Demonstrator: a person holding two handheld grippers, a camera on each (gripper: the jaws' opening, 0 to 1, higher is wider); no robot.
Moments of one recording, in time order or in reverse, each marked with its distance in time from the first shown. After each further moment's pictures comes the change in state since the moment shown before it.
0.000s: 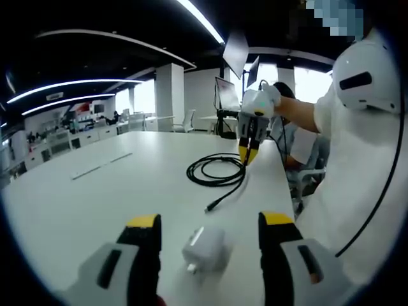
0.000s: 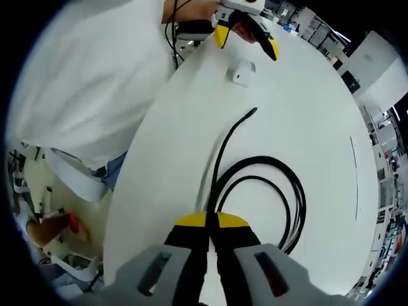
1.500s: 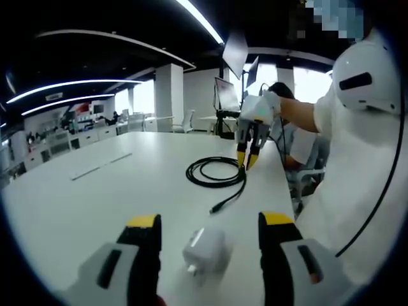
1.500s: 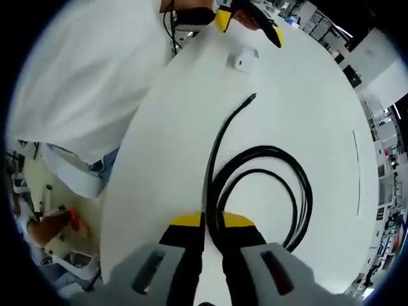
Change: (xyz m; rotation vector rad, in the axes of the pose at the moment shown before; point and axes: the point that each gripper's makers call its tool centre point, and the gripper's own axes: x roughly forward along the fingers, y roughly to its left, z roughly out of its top) left arm -0.001 0.002 0.000 0.002 0.001 -0.005; right arm 0.008 0.001 -0.006 0.011 0.057 -0.008
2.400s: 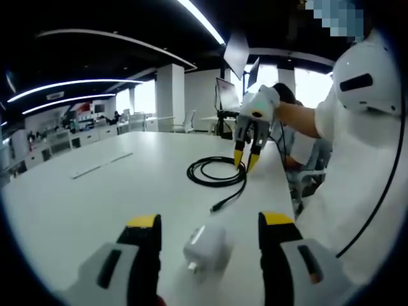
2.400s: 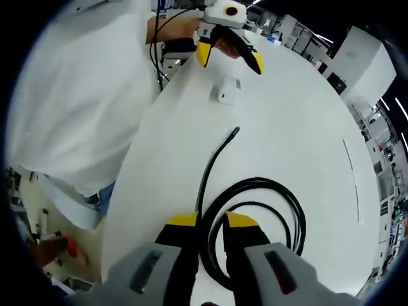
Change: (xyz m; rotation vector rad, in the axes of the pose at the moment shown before) left arm -0.004 0.001 -0.002 -0.007 -0.004 0.008; right arm 0.000 -0.014 0.038 0.071 -0.202 -0.051
